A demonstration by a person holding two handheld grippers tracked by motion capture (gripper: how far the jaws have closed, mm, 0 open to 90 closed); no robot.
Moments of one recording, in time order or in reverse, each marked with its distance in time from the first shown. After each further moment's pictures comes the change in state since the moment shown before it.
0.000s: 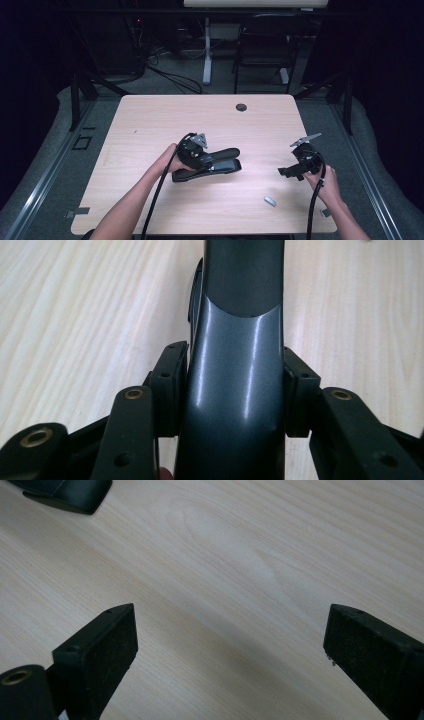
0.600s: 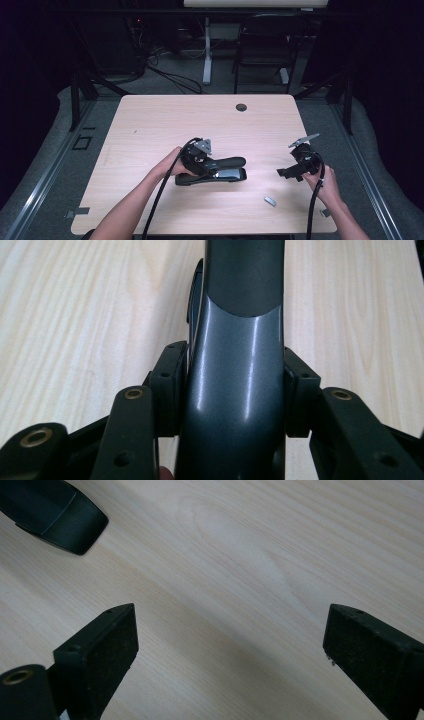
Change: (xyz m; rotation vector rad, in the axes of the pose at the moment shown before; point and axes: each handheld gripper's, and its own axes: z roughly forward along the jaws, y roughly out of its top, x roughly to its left) left arm -0.014 0.006 0.006 0.006 -0.080 0.074; right arm 0.004 0.001 0.001 0.008 0.016 -0.017
